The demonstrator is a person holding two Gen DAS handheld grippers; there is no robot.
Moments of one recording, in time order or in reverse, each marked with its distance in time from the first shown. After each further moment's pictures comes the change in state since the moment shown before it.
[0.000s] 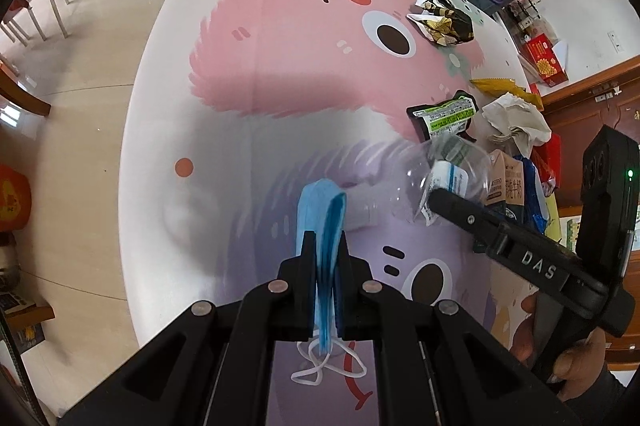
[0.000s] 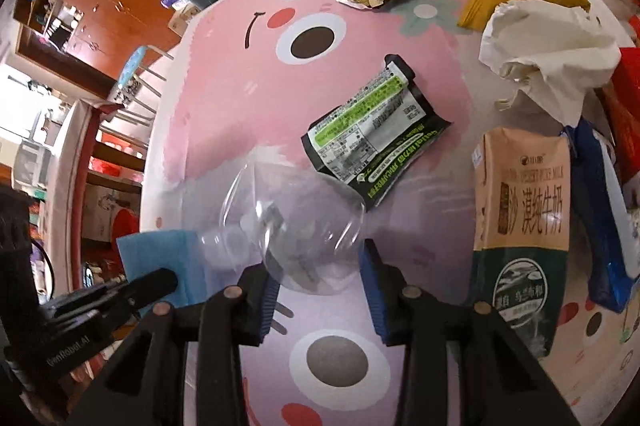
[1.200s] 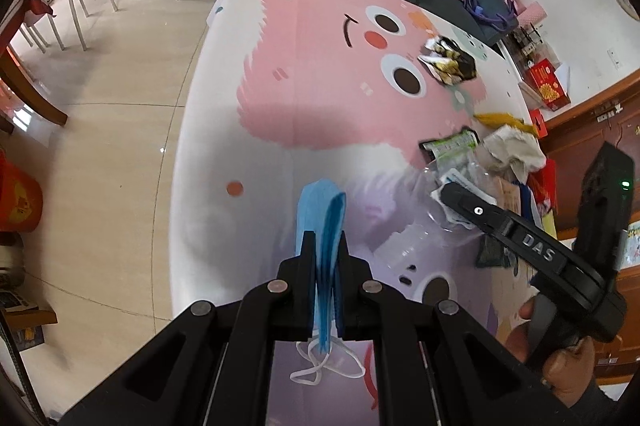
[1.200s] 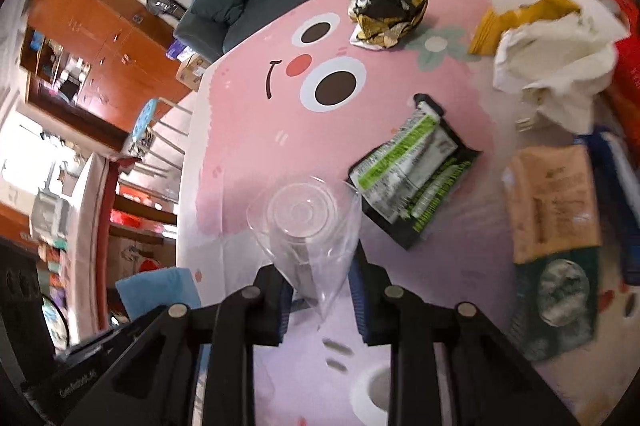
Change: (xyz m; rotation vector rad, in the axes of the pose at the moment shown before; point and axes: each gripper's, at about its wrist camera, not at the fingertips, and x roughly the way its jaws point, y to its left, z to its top) left arm -0.037 0.016 -0.006 -0.014 -0.111 0.022; right arm -0.019 0.022 -0.004 0.061 -0.158 0.054
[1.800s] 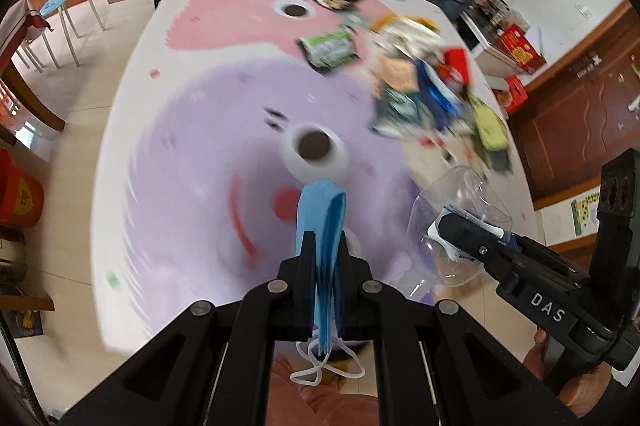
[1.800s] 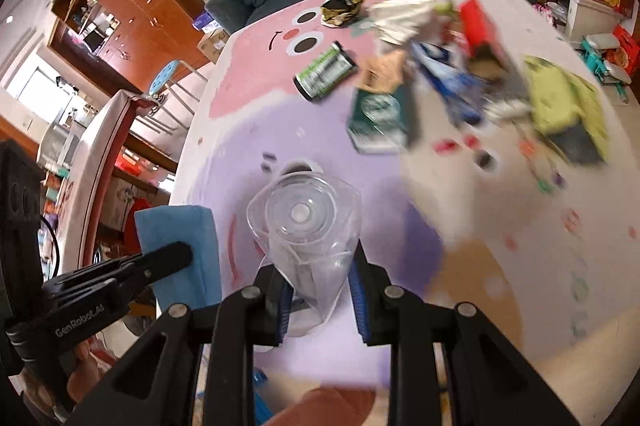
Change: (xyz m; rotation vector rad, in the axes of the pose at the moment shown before) left arm -0.046 -0.134 -0.182 0.111 -0.047 0.010; right arm -0.154 -0.083 -0.140 -0.149 0.002 0.000
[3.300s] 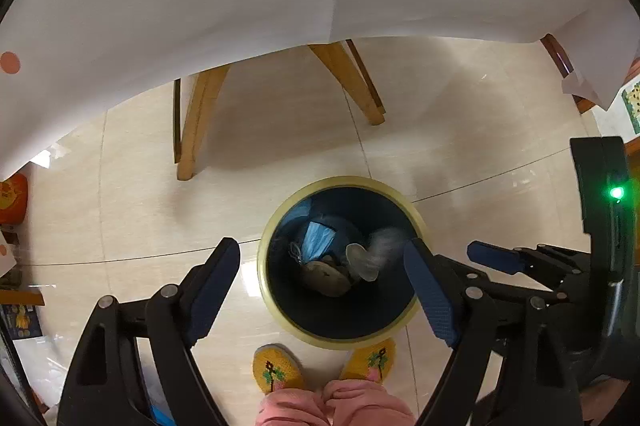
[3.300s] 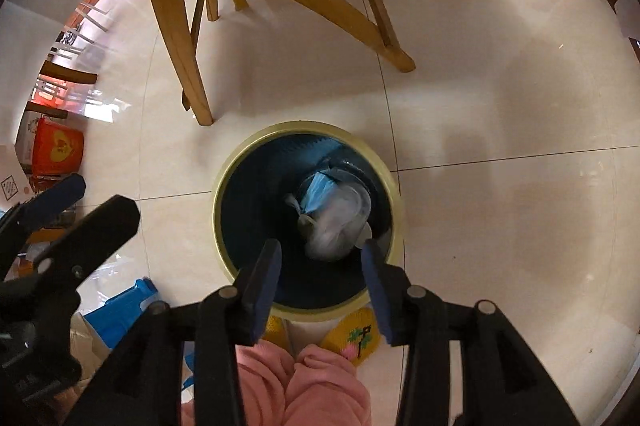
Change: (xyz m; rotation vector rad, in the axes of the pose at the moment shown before) left arm 0.276 -0.071 -0.250 0.185 0.127 0.154; right arm 0.197 -0.224 -0.266 0.115 0.352 -0.192
